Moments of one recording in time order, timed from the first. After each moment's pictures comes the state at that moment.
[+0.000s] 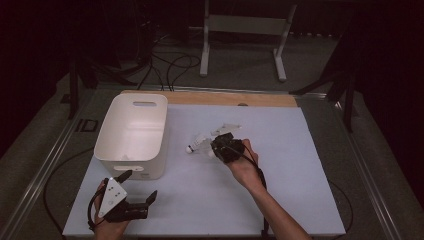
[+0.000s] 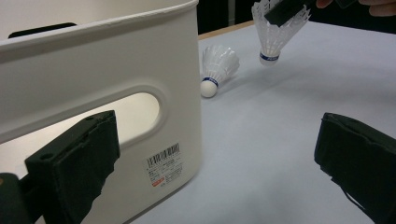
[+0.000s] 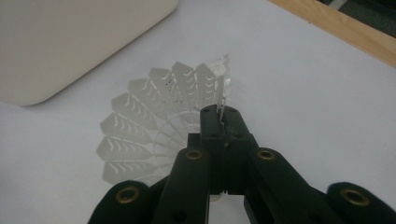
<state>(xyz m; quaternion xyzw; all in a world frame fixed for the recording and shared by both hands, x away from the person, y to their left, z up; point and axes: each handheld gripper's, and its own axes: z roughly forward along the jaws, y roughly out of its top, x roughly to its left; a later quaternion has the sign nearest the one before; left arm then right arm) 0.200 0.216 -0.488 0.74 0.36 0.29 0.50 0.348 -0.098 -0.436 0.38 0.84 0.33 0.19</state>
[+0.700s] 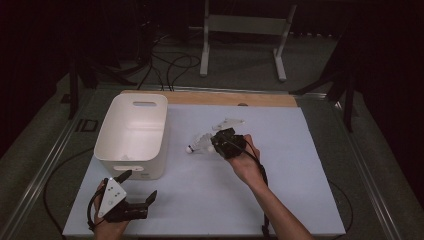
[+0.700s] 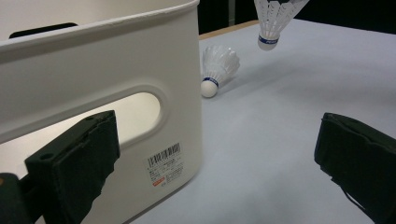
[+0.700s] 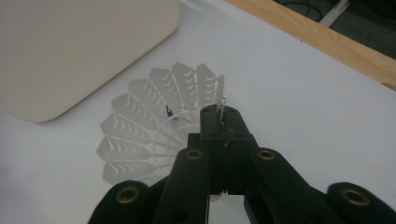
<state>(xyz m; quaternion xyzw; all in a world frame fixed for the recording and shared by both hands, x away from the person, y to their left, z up) 0.200 0.217 -0.488 0.74 0.36 0.29 0.50 0.349 -0.099 -0.418 0.38 0.84 0.35 0.19</state>
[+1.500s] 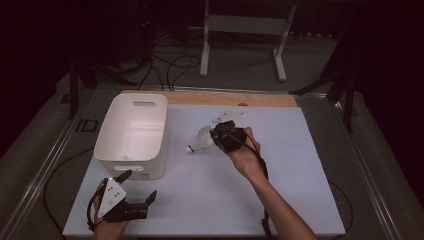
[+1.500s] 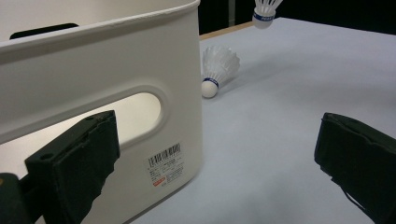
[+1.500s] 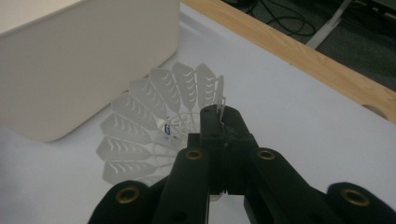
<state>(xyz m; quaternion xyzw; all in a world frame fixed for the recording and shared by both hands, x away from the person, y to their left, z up) 0.199 0.217 -0.488 0.74 0.36 0.29 0.50 0.354 -0.096 -0.393 0.37 0.83 0.36 0.21</state>
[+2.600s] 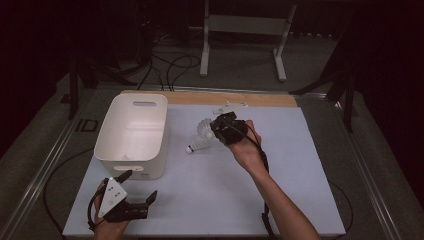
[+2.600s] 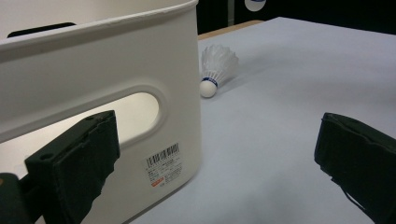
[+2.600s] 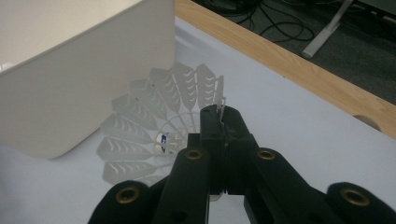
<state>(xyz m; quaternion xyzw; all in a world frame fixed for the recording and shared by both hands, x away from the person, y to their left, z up) 0.200 0.216 -0.488 0.74 0.36 0.29 0.50 0.365 -0.097 -0.375 0.37 0.83 0.37 0.20</state>
